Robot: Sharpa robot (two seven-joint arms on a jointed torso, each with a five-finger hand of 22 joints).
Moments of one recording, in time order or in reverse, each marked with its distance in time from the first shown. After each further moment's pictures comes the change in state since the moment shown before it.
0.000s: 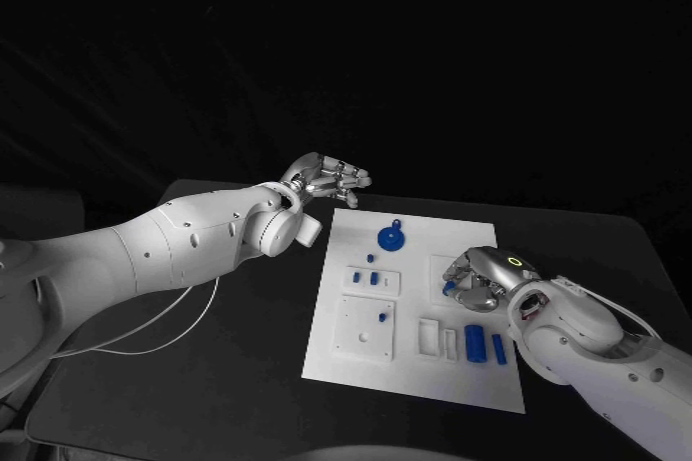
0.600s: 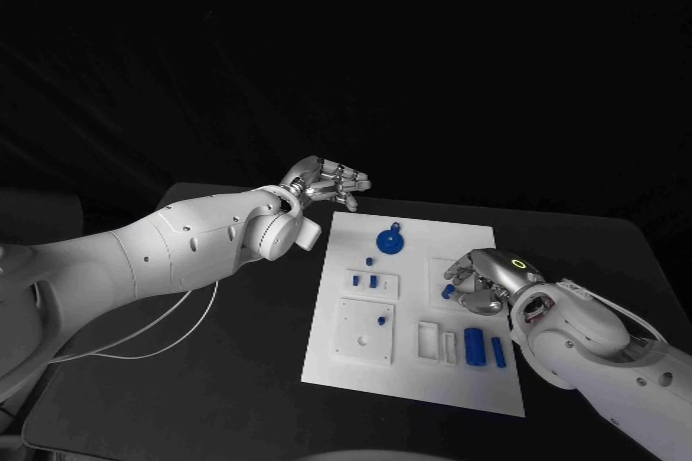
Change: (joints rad) left arm 0.000 0.002 0.000 0.002 0.000 -0.001 0.000; left_hand 0.000 0.000 0.000 0.000 0.000 0.000 0.000 0.000 0.000 0.000 0.000 0.000 0.000 0.000 0.000 0.000 0.000 0.000 0.000 0.000 0.000 0.000; right arm 0.000 -0.023 0.000 0.020 0.019 -0.015 -0.001; right_hand 0.025 -0.025 0.000 0.008 0.000 -0.059 0.004 0.000 -0.002 -0.048 0.012 0.000 0.000 -0.007 0.007 -0.004 -0.006 -0.001 -0.001 0.012 -0.010 -0.023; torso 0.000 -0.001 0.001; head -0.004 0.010
